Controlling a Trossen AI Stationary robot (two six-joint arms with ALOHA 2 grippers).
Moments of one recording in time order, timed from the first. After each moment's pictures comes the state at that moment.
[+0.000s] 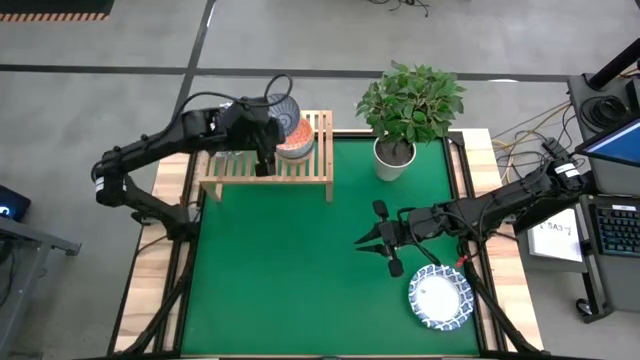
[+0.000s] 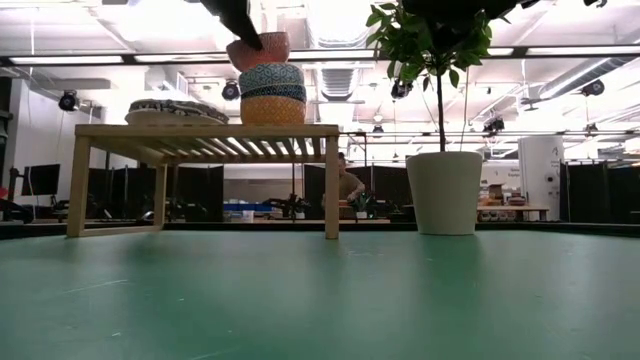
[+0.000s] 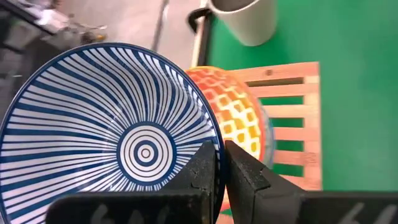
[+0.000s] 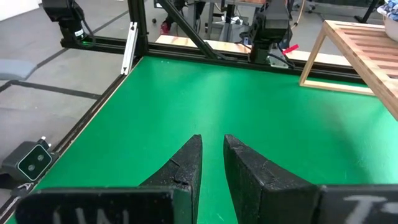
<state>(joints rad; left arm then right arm) 0.30 1.39 1.62 -0.98 -0.28 0.44 0.29 1.19 0.74 0.15 0.08 0.00</state>
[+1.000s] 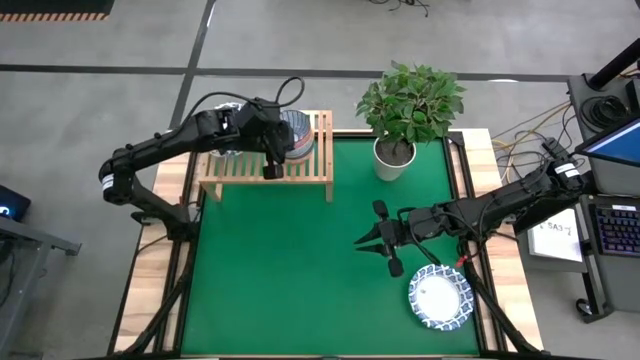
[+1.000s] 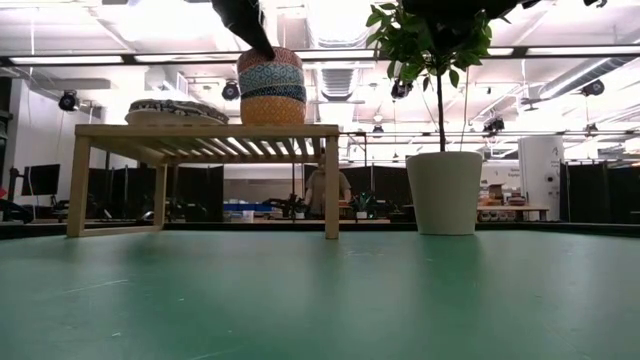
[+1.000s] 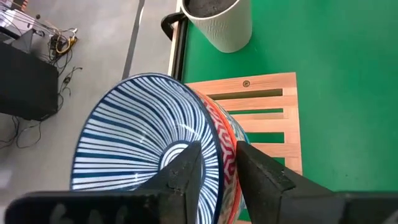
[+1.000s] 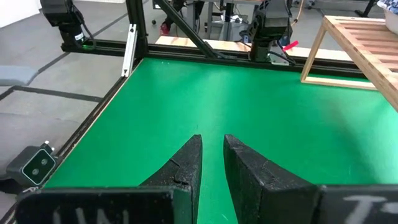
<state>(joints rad) 0.33 1.45 1.62 -0.95 -0.17 0.44 0.29 1.19 0.74 0.15 0.08 0.03</state>
